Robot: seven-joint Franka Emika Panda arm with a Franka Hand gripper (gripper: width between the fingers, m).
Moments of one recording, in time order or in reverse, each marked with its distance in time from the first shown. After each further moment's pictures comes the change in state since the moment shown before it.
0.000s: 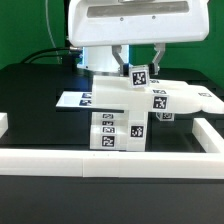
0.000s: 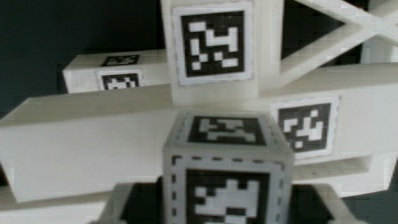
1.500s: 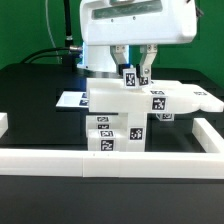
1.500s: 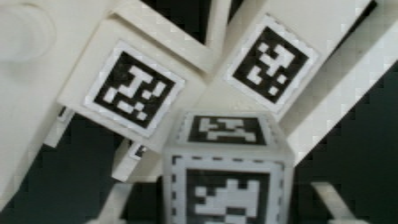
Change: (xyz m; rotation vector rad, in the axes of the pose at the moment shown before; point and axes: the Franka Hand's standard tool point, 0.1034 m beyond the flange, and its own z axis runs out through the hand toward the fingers) arm 0.005 0.012 0.001 0.018 0.034 0.886
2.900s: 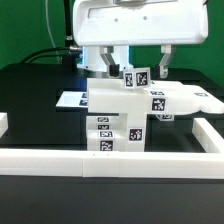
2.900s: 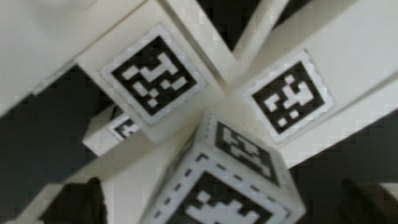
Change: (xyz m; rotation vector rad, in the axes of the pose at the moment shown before) arm -0.004 -0.007 0.001 -0.016 0.040 -0.543
